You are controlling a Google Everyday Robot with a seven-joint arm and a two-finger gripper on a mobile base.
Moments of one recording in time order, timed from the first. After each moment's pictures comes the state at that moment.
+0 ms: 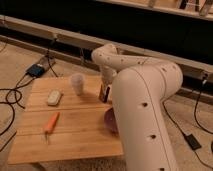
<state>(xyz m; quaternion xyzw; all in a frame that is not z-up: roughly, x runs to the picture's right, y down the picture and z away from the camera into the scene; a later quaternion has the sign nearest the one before) 0.055 0.017 0.883 -0.22 0.33 0.63 0.67</state>
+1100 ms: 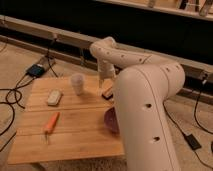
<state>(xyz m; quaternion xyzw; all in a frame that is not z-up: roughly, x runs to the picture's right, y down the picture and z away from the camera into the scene) 0.021 -0.015 0.871 -0.23 0.26 0.63 0.70</state>
